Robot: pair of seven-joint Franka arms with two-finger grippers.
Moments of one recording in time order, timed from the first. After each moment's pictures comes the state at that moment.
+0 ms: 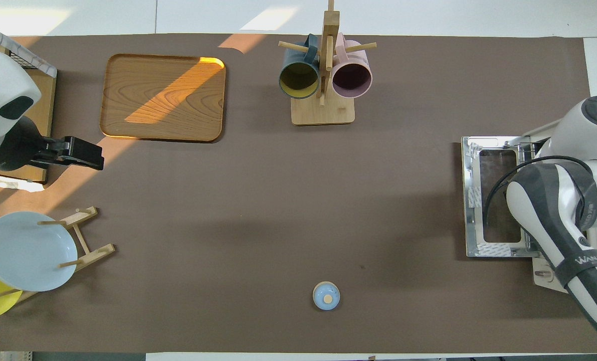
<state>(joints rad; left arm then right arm) -0.12 -0.02 -0.05 -1.64 -0.05 1.57 -0.06 -0.05 0.12 -0.03 -2.05 -0.25 1.82 -0.08</state>
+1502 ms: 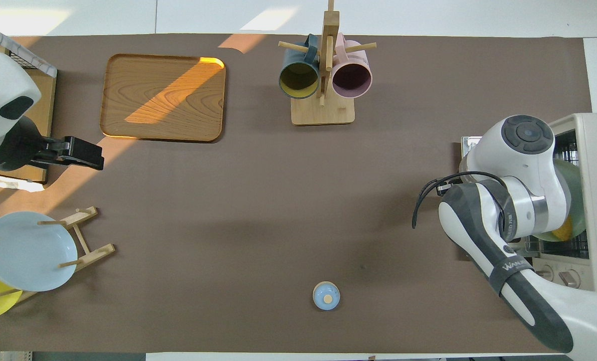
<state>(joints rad) -0.12 -0.02 -0.05 -1.64 -0.05 1.57 -0.06 0.12 0.16 -0.02 -2.14 -0.11 2.11 0.10</state>
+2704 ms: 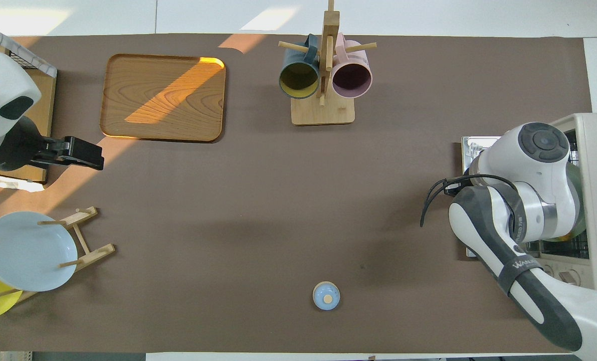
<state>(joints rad) -0.12 -0.02 -0.05 -1.64 -0.05 1.57 -0.06 0.07 0.16 -0.02 -2.19 -0.10 2.20 0.10</state>
